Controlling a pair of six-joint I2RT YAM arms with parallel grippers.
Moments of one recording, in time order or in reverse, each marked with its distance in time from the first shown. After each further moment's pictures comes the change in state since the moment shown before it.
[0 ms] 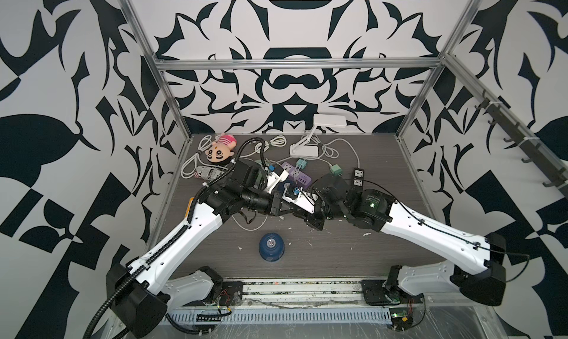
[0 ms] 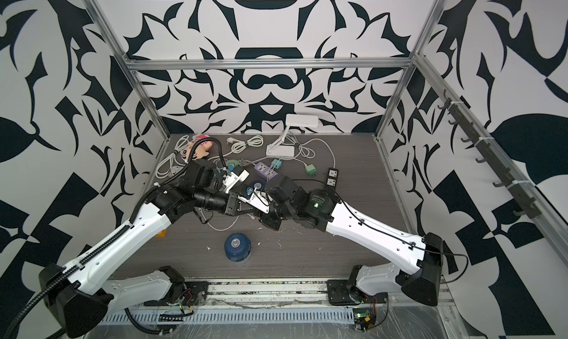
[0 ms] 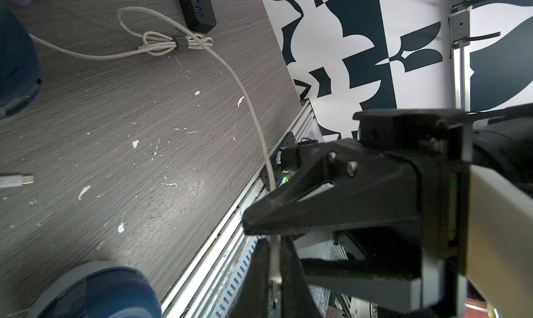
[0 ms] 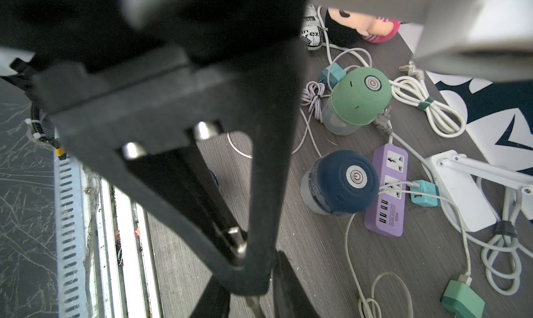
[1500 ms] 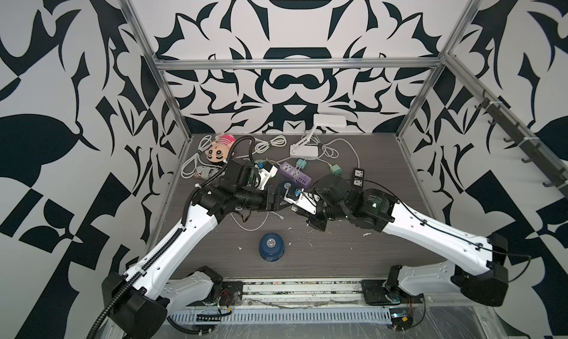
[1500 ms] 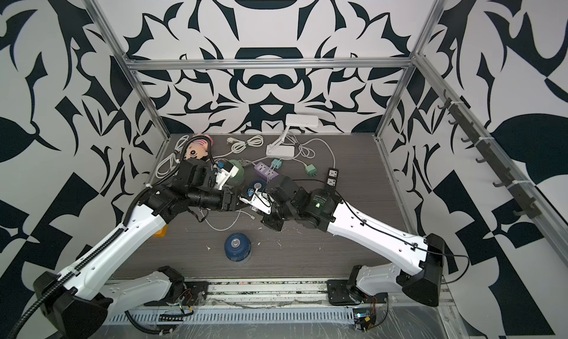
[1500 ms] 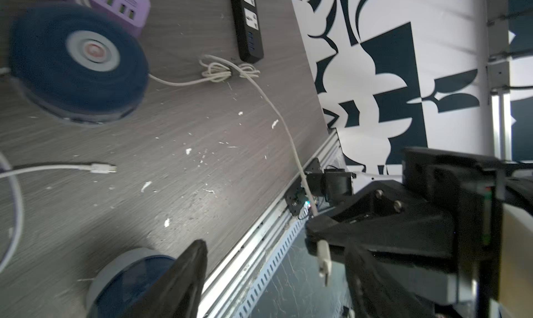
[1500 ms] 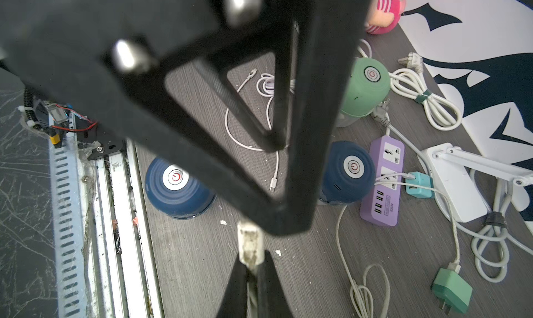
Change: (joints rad) left arm 0.103 -0.055 -0.016 -0.038 -0.156 -0.021; right arm 0.003 -0.009 0.006 -0.046 0.021 -0.007
